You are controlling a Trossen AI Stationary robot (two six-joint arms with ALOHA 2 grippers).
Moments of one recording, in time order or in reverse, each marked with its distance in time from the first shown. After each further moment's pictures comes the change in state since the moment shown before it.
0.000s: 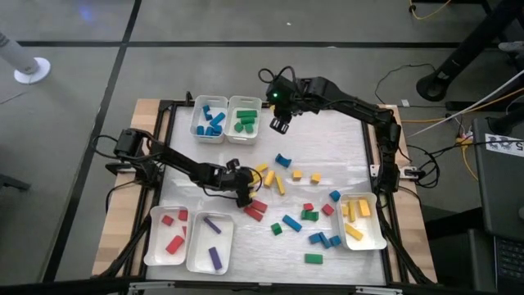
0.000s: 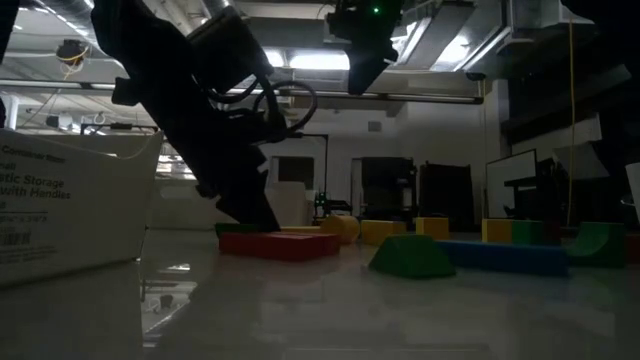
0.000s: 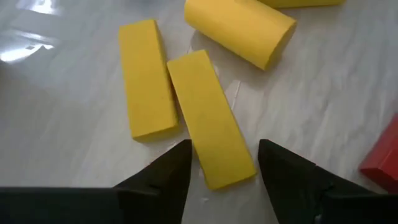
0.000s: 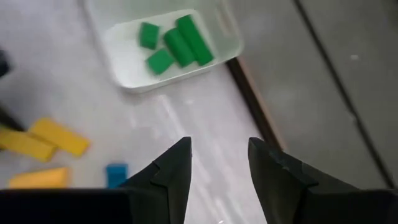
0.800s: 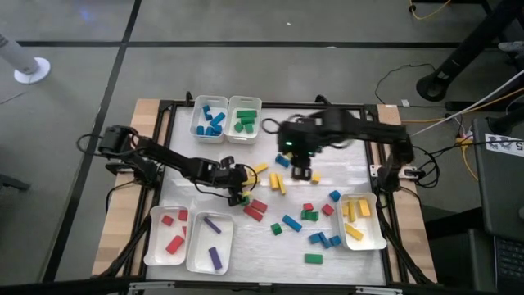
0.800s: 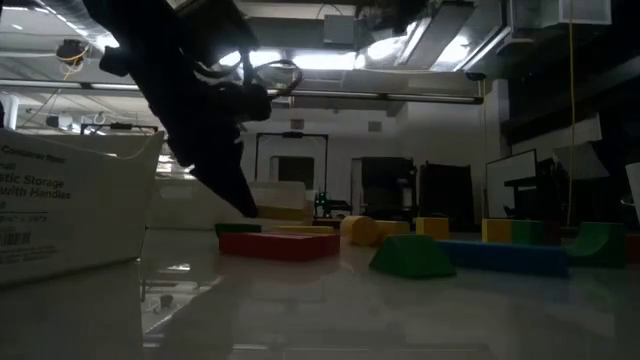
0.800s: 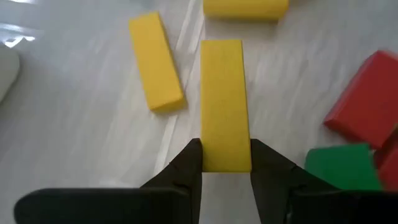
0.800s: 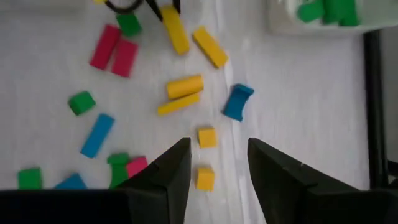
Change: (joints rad) left arm -0.008 -0.167 -0.005 -0.180 0.074 0.027; right arm 0.332 -0.120 -0.001 -0.281 -0.191 0.066
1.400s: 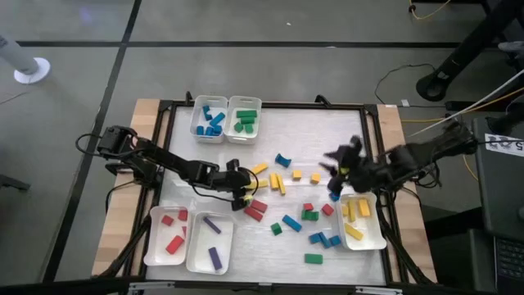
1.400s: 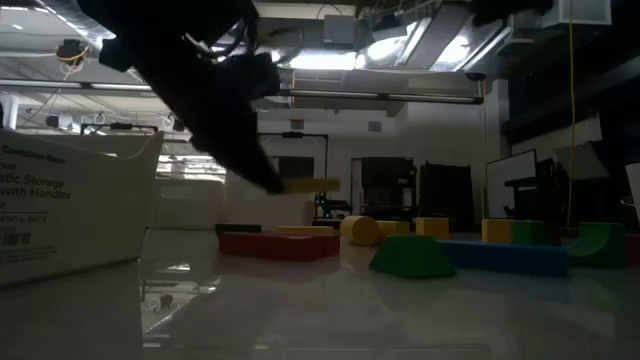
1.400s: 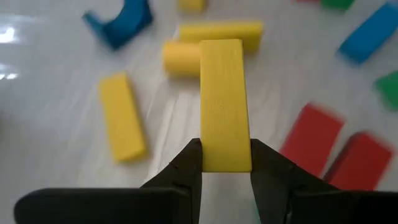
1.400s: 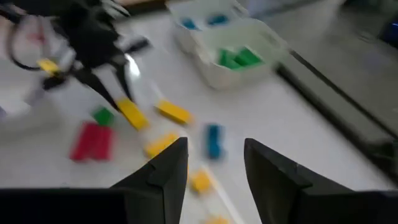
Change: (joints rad) left arm -0.043 -0.004 0.002 0.157 0.006 0.031; right arm 0.417 -0.741 -1.013 0.654 0.633 0.553
